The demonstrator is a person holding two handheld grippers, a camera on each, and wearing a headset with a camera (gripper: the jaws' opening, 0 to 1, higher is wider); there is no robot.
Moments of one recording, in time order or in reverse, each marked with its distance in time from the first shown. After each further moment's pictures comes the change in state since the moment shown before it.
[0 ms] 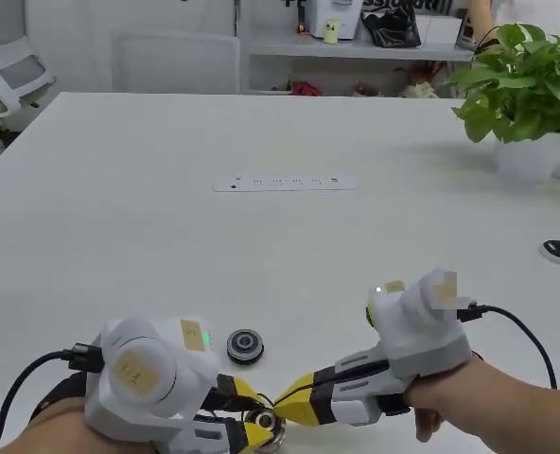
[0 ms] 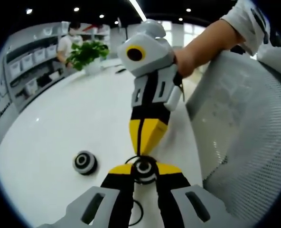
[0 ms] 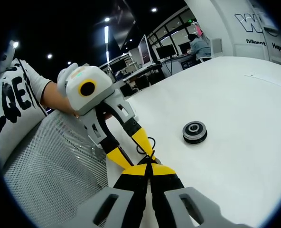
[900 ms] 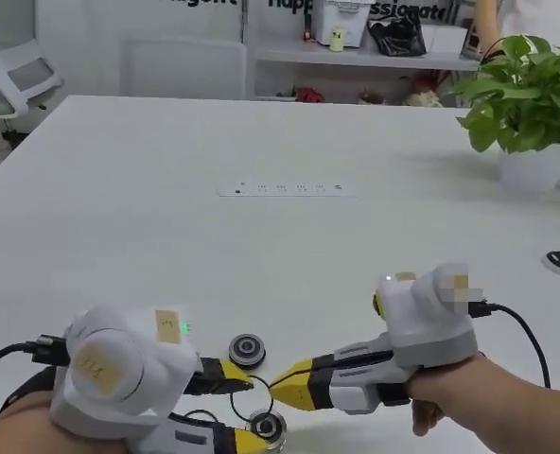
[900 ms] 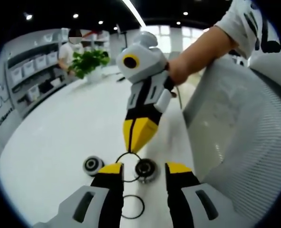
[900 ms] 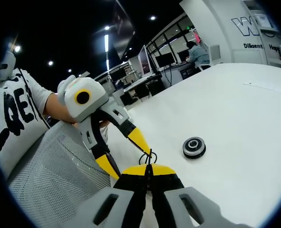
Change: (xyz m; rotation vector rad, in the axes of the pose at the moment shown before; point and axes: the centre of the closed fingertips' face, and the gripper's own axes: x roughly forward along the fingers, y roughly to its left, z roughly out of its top) left arm -0.028 -0.001 0.013 0.023 -0.048 0.015; right arm -0.005 0.004 0.028 0.012 -0.082 0.000
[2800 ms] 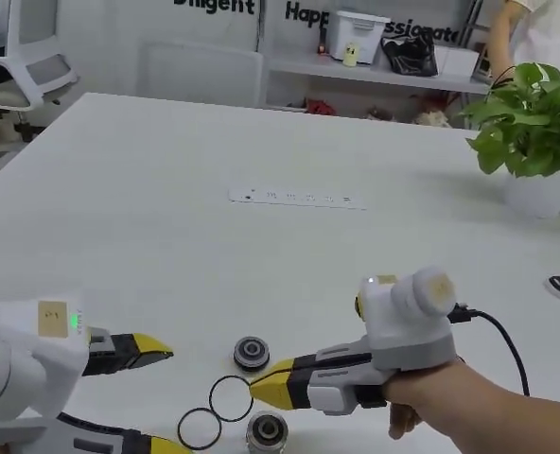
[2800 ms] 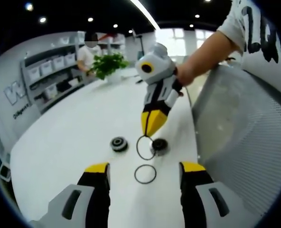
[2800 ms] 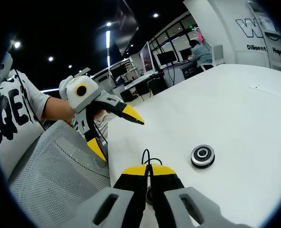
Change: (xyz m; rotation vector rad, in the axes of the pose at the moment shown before) left arm -0.070 0.017 -0.023 -0.033 -0.028 0.154; right arm 0.023 0.010 0.008 -0.027 0.033 -0.002
